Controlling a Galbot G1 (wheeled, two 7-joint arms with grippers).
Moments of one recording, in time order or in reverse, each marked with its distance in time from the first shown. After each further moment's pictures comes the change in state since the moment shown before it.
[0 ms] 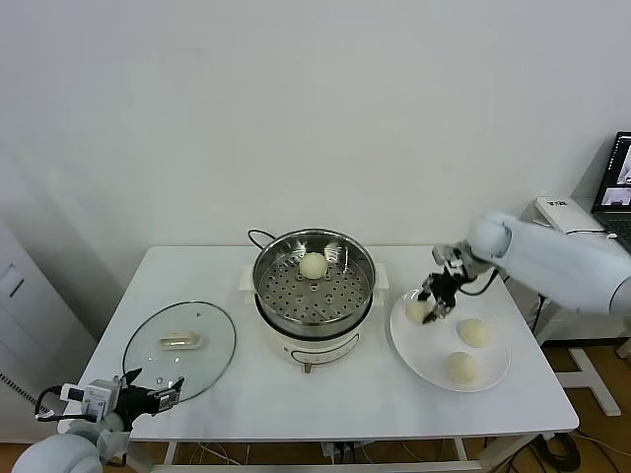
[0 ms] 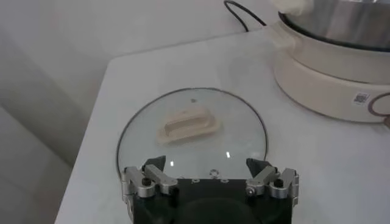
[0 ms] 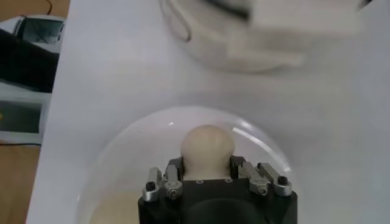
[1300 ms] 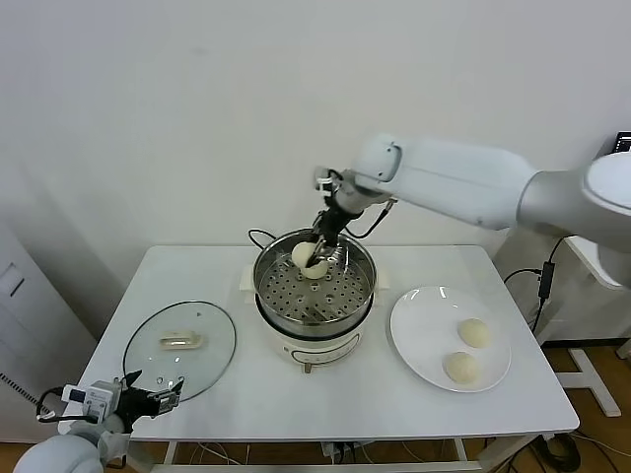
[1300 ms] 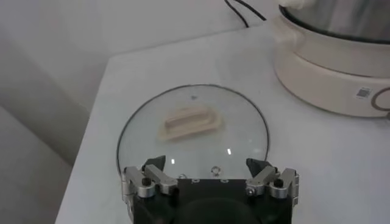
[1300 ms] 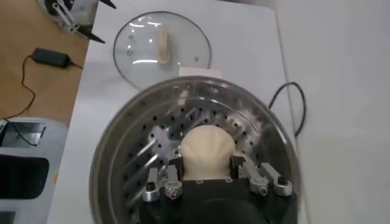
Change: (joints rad) left arm 0.010 0.004 0.002 0.007 0.005 -0.002 -0.002; right arm 0.129 0.453 -0.079 -0.036 0.422 -0.297 0.180
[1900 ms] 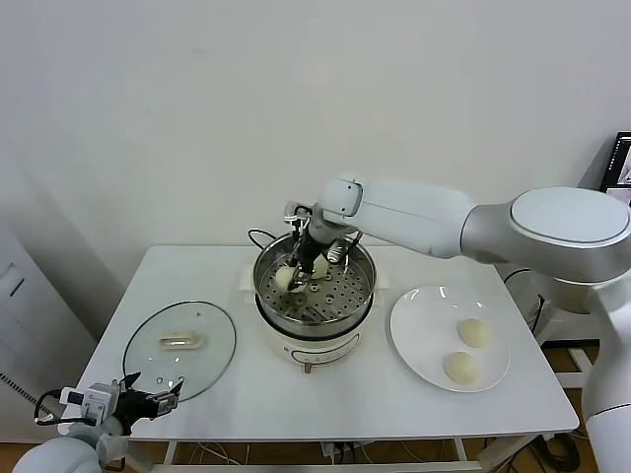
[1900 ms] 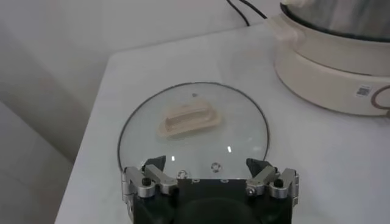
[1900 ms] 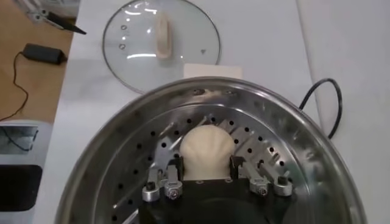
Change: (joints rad) left arm 0.008 -0.002 -0.007 -0.004 0.000 -0.001 0.000; right arm -0.140 0.090 0.043 -0.079 -0.051 -0.048 0.077
